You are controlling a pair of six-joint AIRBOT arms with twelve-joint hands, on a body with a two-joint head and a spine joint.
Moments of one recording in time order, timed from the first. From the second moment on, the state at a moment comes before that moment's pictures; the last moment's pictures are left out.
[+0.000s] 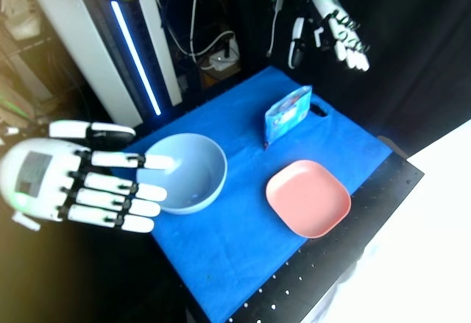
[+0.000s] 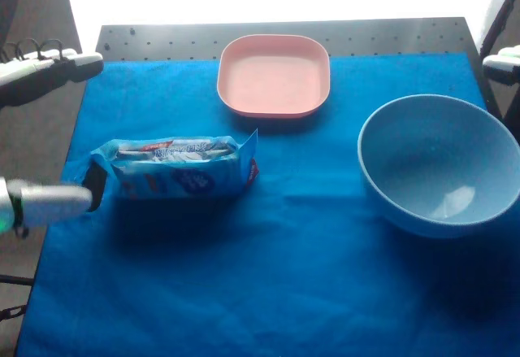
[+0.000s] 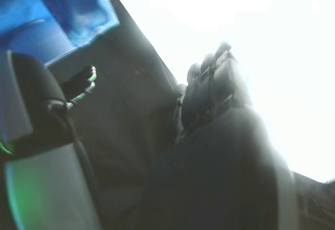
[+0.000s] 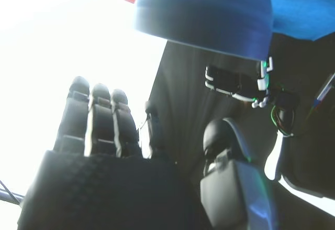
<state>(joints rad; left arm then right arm) 1.28 -0.77 0.98 -0.20 -1.27 0.69 -1.29 -0.80 1.09 0.05 1.24 -0.45</state>
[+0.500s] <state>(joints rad) 1.28 -0.77 0.98 -0.19 -1.27 0.69 -1.24 -0.80 1.07 -0.07 1.24 -0.44</state>
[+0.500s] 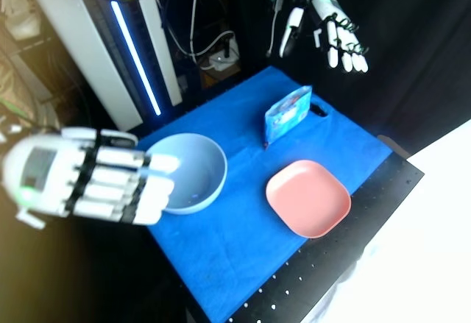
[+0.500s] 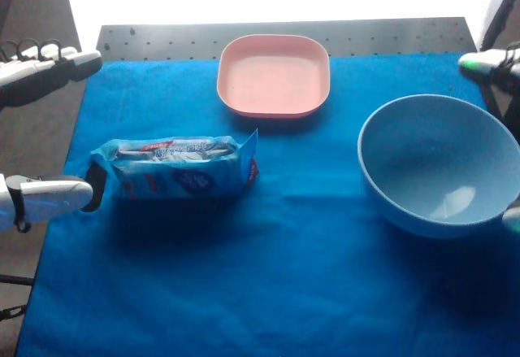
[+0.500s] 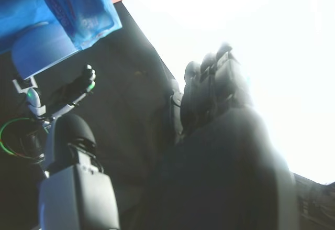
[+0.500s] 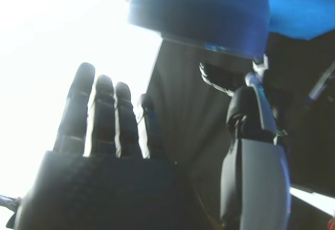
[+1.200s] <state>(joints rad) 1.28 -0.78 0.99 -0.20 -1.26 0.68 -1.09 -0.83 1.08 -0.37 0.95 -0.44</state>
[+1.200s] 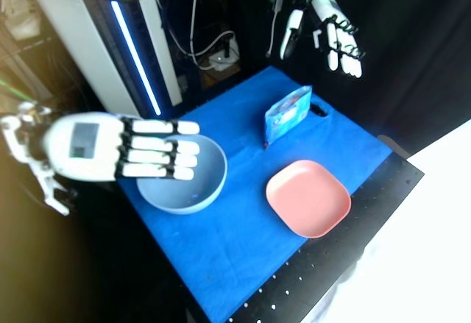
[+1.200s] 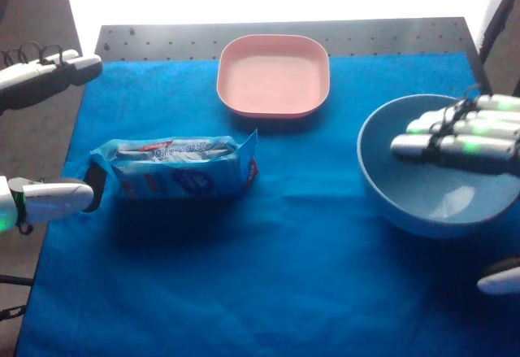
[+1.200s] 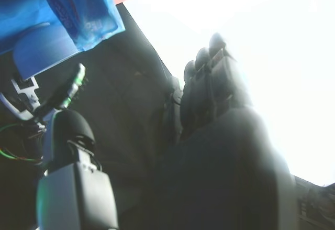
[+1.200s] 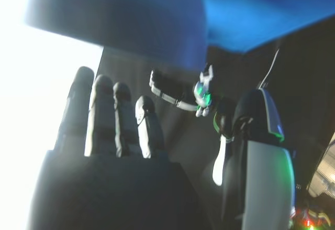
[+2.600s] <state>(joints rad) 1.28 -0.80 1.00 -0.20 -1.26 0.68 -0.89 -0.92 1.16 -0.57 0.73 -0.44</state>
